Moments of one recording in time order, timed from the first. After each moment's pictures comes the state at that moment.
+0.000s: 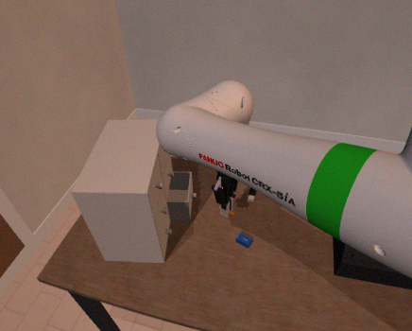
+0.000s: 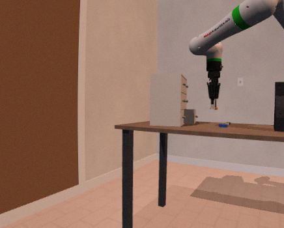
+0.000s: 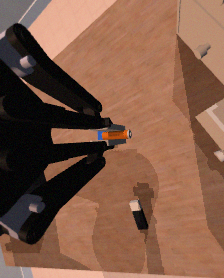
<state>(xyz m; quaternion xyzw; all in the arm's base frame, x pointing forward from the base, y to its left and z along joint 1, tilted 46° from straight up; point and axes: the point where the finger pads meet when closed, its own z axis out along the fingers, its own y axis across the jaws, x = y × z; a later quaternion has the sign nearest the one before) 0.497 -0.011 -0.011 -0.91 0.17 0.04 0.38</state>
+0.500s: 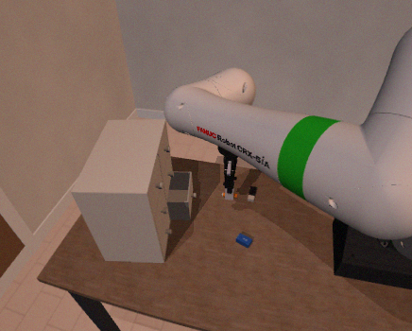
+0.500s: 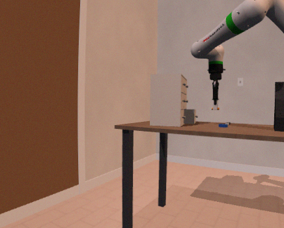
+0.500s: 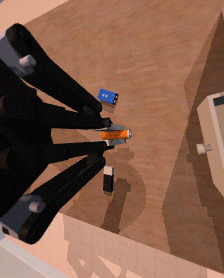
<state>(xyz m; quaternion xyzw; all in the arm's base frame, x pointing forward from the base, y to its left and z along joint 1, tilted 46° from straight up) 0.499 -0.057 -0.064 -0.92 -0.01 -0.03 0.38</state>
